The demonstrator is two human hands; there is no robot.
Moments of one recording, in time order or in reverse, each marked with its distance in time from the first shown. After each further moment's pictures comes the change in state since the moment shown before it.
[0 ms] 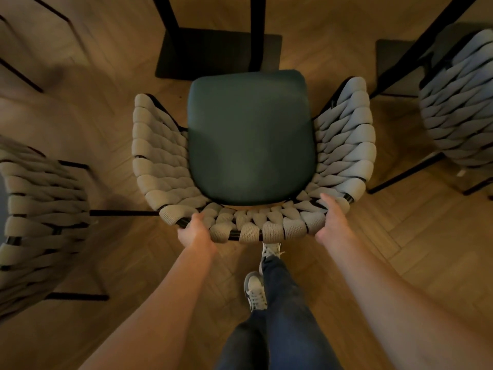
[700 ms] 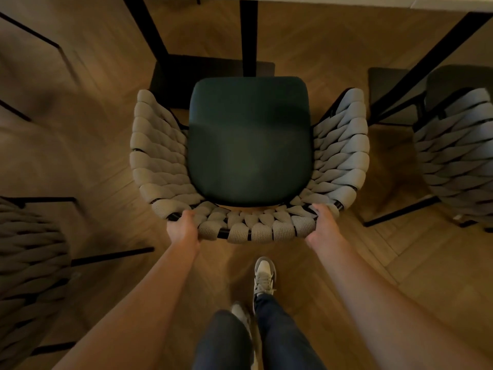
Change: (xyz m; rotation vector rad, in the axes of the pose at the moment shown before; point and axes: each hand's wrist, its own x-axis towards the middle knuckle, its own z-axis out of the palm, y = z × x) left_hand 0.027 0.098 0.142 0.174 -0.091 0.154; right_hand 0.110 -0.089 0.096 -0.003 0.073 0.008
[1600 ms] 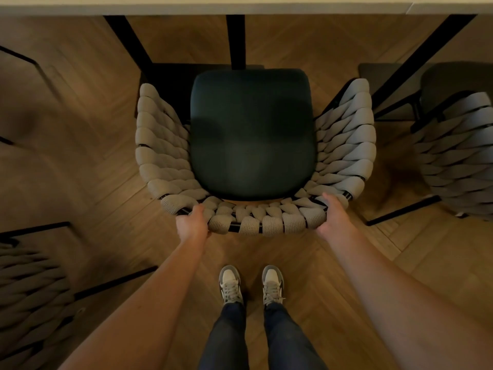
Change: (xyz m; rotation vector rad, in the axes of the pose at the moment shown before) left_hand 0.039 0.056 0.053 0.294 -0.126 0.011; right_hand -0.004 -0.056 0.056 0.069 0.035 -0.032
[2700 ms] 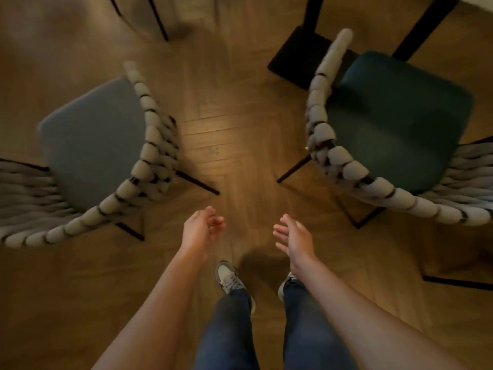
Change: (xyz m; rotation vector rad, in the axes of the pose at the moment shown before) left_hand -0.069 -0.174 -0.299 -0.488 0.034 -0.052; right_hand -0.264 0.290 -0.012 -0.991 -0.568 -0.167
